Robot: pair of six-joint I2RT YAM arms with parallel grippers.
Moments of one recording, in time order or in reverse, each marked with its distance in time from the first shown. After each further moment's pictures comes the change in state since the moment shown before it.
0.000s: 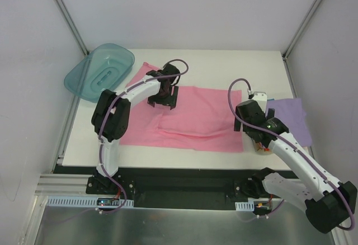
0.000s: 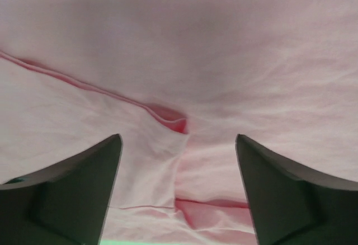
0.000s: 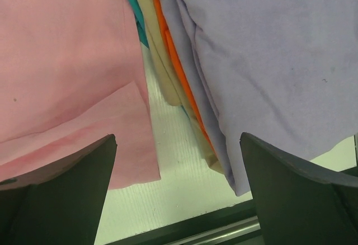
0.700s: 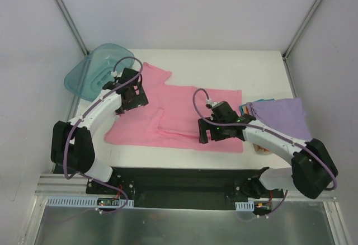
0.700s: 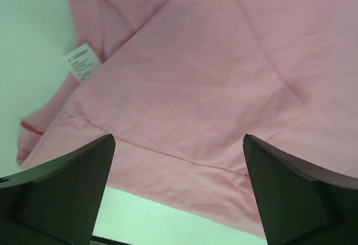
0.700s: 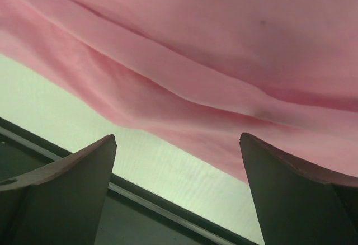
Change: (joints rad) left arm 0.210 -0.529 -0.392 0.062 -0.106 -0.250; right arm 0.146 0.317 -0.050 0.314 -0.681 -0.052
